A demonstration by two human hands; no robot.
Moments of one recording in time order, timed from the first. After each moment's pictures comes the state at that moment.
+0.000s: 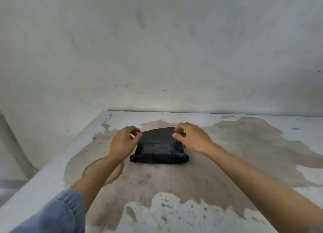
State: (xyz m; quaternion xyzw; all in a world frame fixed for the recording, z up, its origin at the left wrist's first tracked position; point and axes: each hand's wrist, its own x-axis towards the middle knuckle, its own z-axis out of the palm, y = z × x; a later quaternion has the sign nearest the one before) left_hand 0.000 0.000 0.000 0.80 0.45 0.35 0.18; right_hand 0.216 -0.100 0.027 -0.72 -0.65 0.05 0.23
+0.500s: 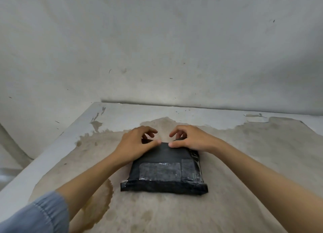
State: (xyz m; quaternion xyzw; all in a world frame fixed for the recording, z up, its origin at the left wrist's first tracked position) left_hand 0.045 0.076 -0.022 0.85 0.38 0.24 0.28; right_hand 0.255 0.011 -0.006 -0.67 -0.64 0.29 0.23
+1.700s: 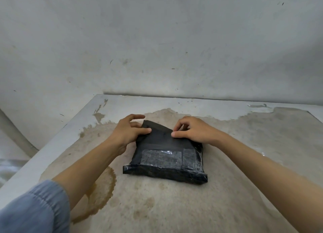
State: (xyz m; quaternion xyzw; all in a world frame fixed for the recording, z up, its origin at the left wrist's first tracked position) left_hand 0.037 0.073 -0.007 0.60 0.48 0.32 0.56; right_hand 0.253 0.005 -0.006 -0.66 -0.64 0.30 0.26
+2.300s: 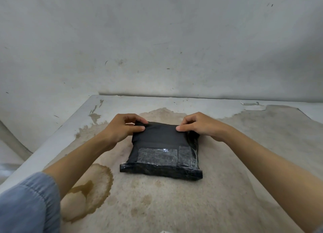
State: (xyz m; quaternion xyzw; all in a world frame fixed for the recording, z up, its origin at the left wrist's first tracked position) left_hand 0.025 0.081 0.000 0.72 0.40 0.27 0.49; right_hand 0.271 -0.007 0.006 -0.67 -0.55 0.39 0.30
